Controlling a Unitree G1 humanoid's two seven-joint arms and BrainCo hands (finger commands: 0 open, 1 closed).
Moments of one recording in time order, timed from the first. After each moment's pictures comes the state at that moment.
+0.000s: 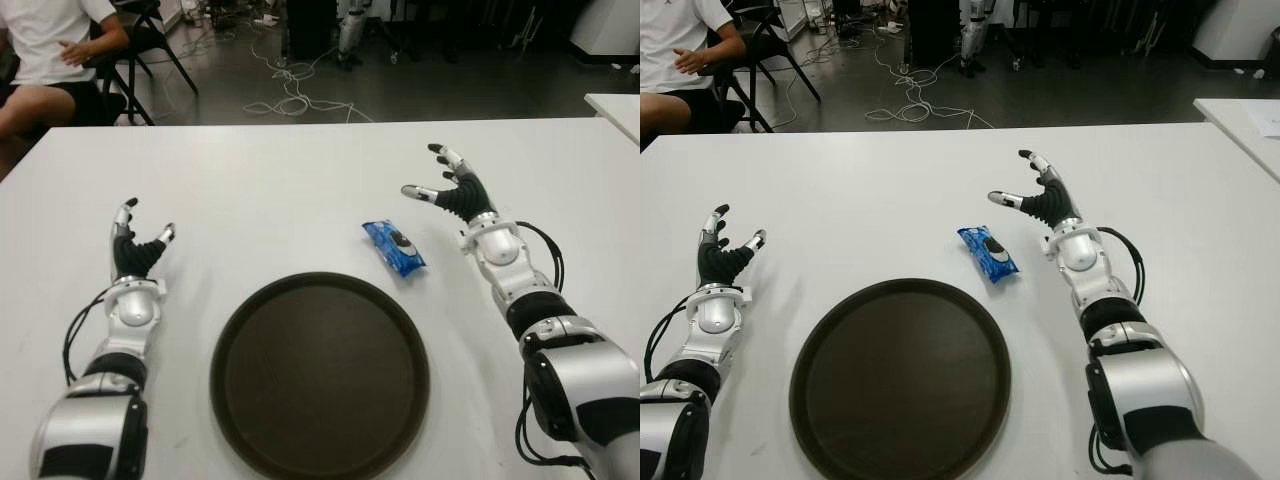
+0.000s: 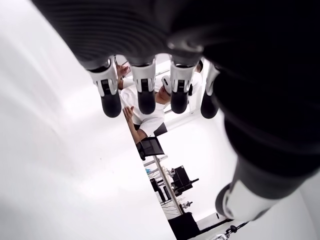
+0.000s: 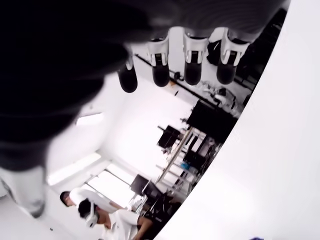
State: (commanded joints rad) left arm -0.56 0.29 0.09 1.23 0.15 -0.53 0.39; right arm -0.75 -0.22 0.06 1.15 -0.22 -0.51 -0.02
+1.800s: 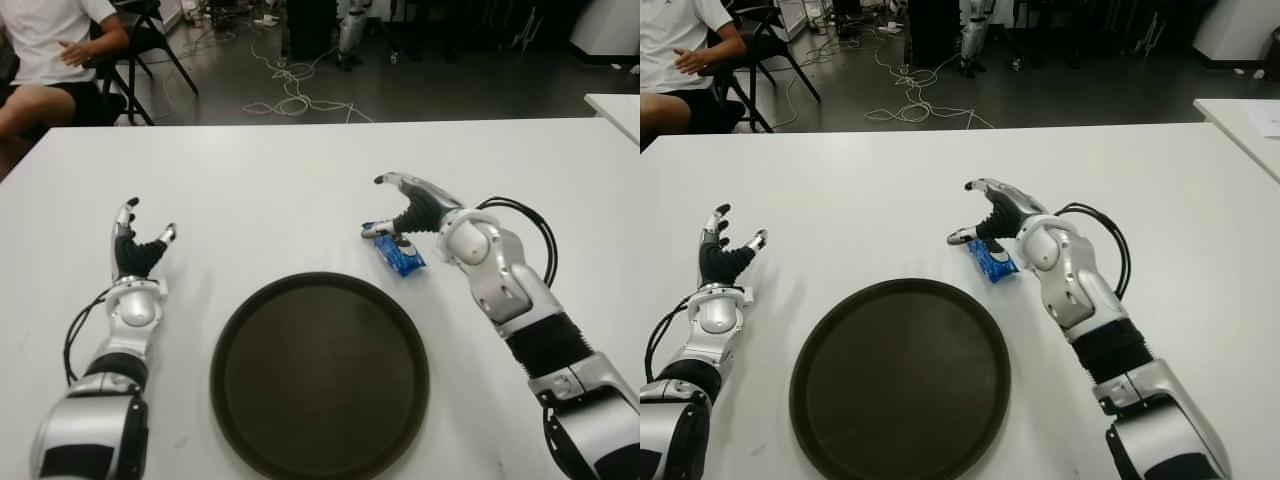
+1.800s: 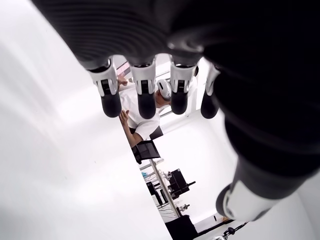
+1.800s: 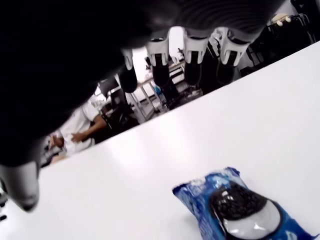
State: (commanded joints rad) left arm -0.57 0.28 0.09 1.24 0.16 -0.52 0.40; right arm -0.58 -0.31 0.38 0.26 -0.60 0.28 0.34
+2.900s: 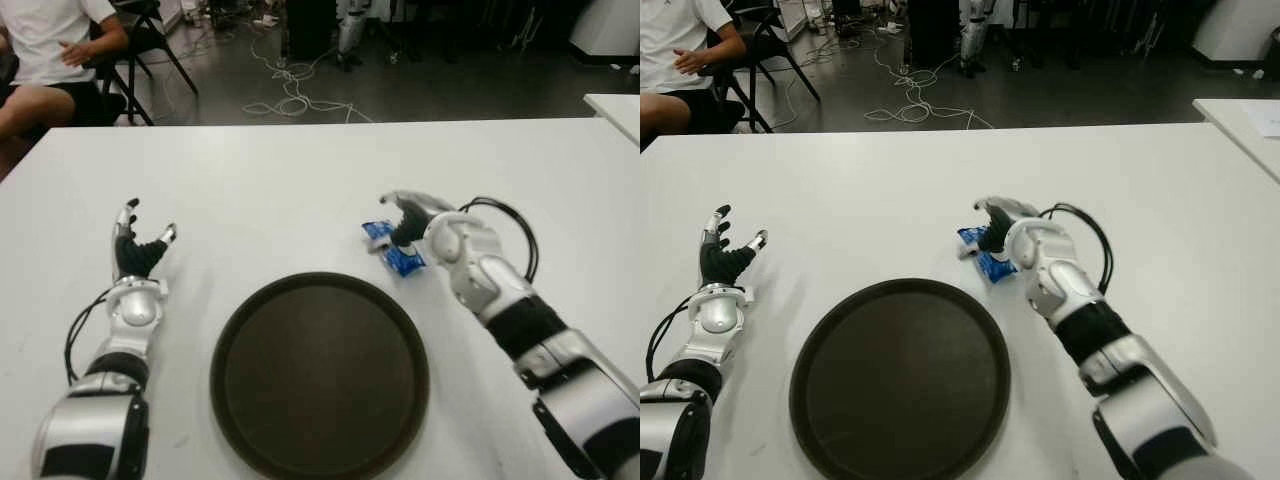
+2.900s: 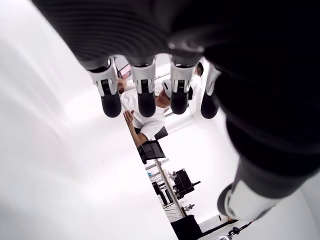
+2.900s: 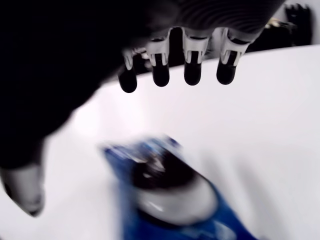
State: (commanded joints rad) left arm -0.57 0.27 0.09 1.23 0.16 -0.53 0.41; right arm -0.71 -0.23 0.52 0.61 -0.74 0.38 0.28
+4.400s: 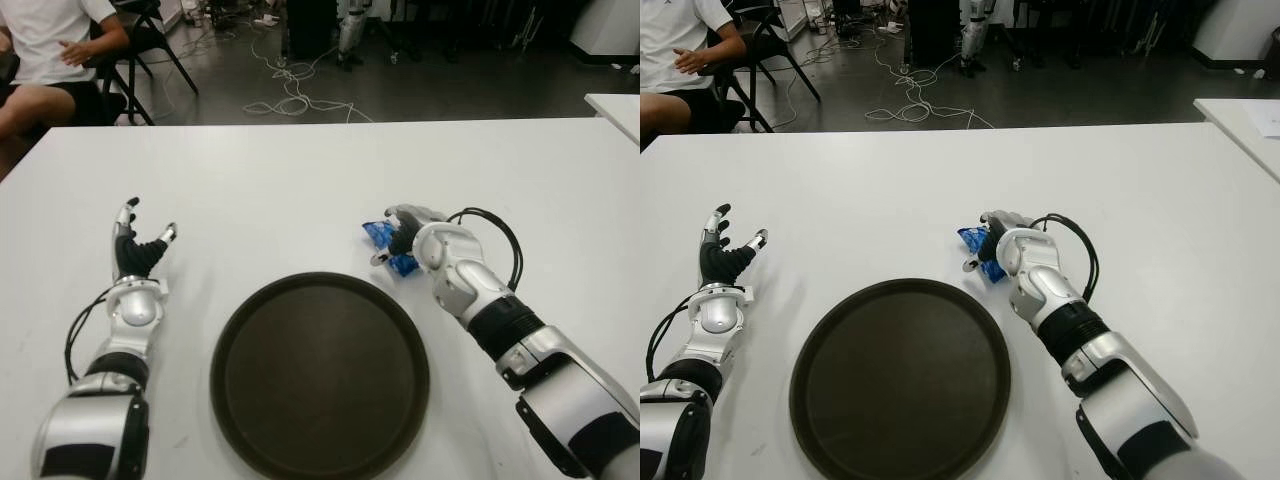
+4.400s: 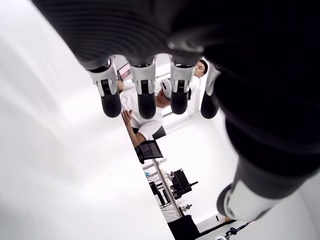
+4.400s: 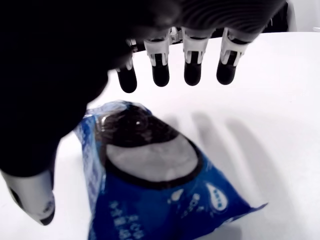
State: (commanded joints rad) left arm -0.57 0.28 0.09 1.24 0.16 -0.53 0.40; right arm -0.68 -0.21 0.56 0.57 -0.75 0.48 0.27
